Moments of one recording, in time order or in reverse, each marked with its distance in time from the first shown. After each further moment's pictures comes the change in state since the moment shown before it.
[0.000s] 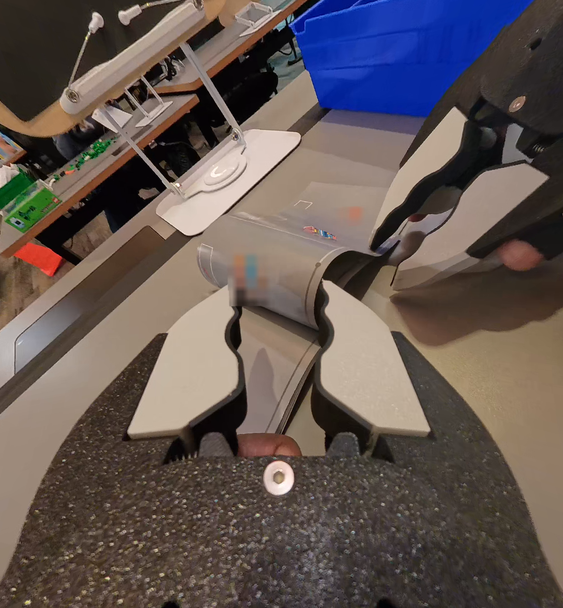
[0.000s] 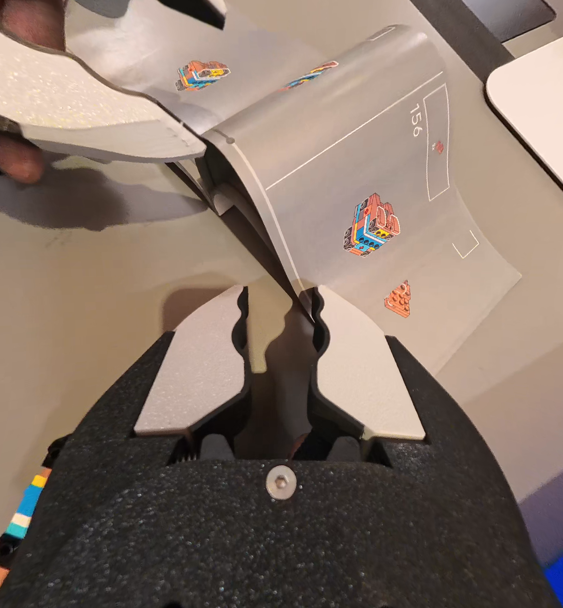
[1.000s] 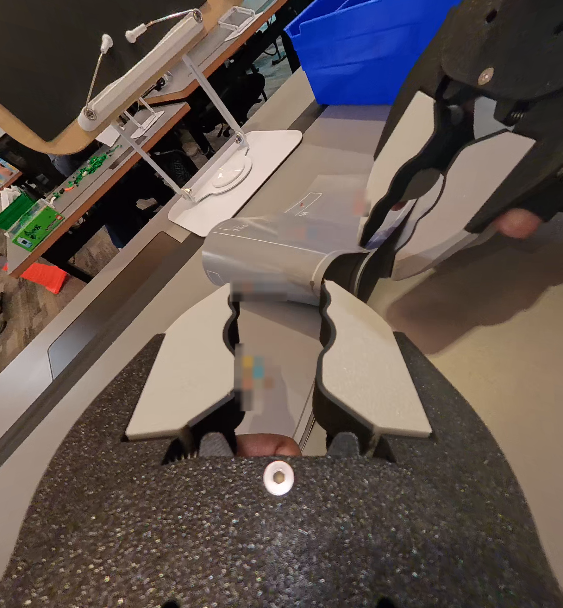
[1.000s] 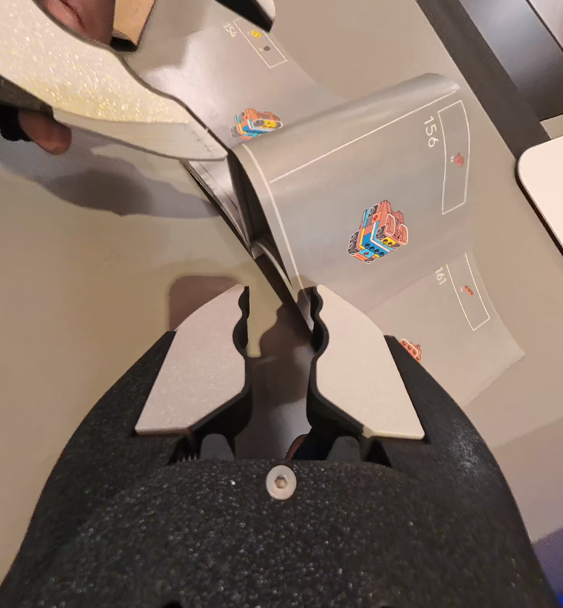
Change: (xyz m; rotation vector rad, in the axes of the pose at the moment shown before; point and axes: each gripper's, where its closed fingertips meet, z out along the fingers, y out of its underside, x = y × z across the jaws) left arm -0.021 0.000 -0.021 -0.003 0.039 0.073; right arm -0.017 -0.032 0.004 -0.002 -0.093 -0.118
